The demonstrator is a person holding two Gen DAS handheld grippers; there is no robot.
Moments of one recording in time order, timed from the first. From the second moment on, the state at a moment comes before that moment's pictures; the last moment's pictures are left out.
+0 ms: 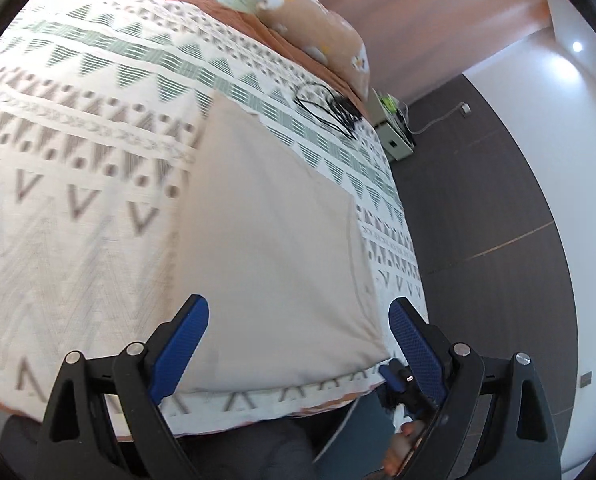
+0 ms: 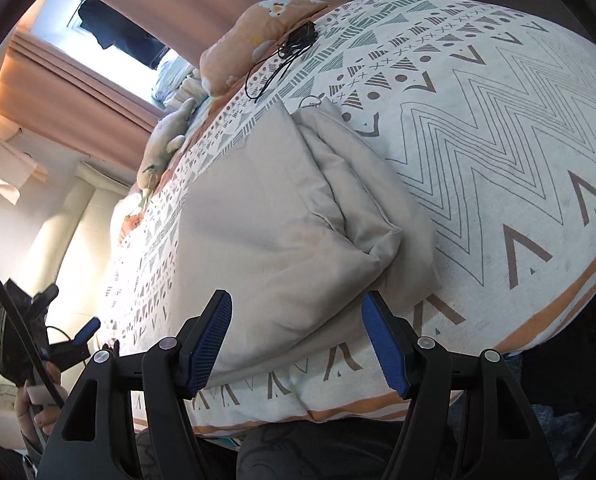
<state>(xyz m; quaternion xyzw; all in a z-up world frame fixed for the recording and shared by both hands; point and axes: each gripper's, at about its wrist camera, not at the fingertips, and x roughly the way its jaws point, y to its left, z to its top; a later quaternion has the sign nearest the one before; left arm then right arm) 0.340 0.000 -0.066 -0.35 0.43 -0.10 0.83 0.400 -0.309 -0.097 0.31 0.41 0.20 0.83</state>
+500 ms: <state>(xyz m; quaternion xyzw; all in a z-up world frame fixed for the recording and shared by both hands) 0.336 0.035 -0.109 -0.31 0.45 -0.06 0.84 0.413 -0.316 -0.103 0.29 0.42 0.22 0.83</state>
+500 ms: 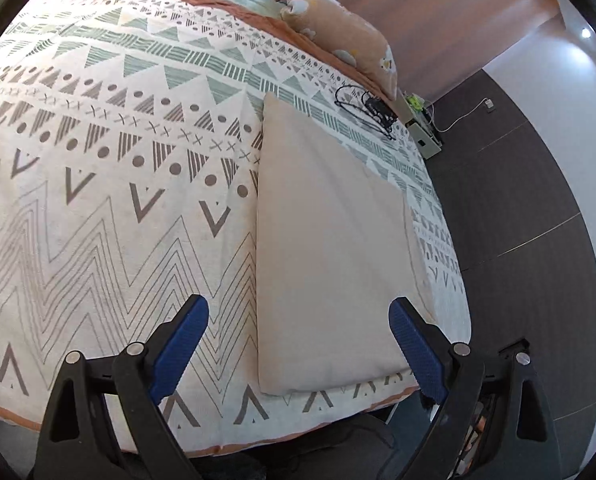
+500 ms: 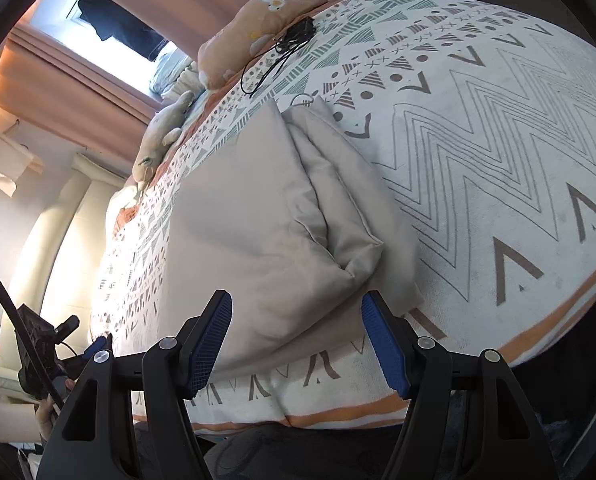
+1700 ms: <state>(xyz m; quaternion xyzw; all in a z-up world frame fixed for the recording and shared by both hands) 0.392 -0.022 -0.188 -0.32 0.51 -0.13 0.79 0.428 -0.333 -0.103 0.28 0.35 0.19 0.87</state>
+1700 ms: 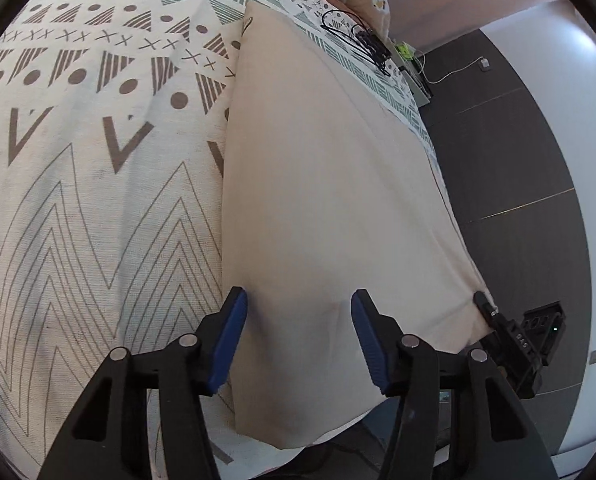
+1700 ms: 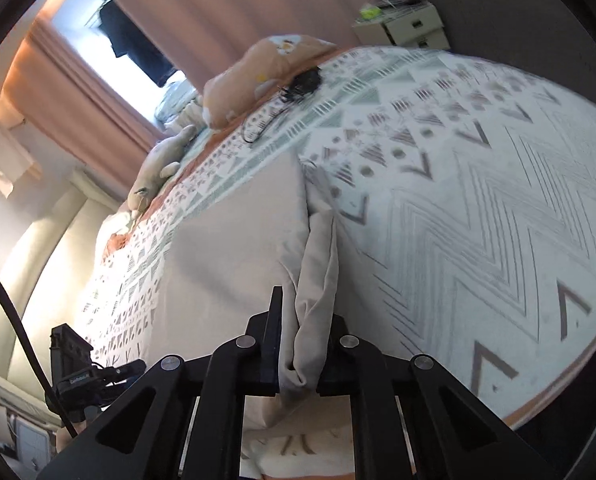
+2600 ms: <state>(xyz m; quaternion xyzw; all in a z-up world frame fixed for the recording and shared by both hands) 0.458 -0.006 -0.194 -0.32 0.51 -0.08 0.79 0.524 -0.343 -0.110 0.23 0.45 0.26 0.82</state>
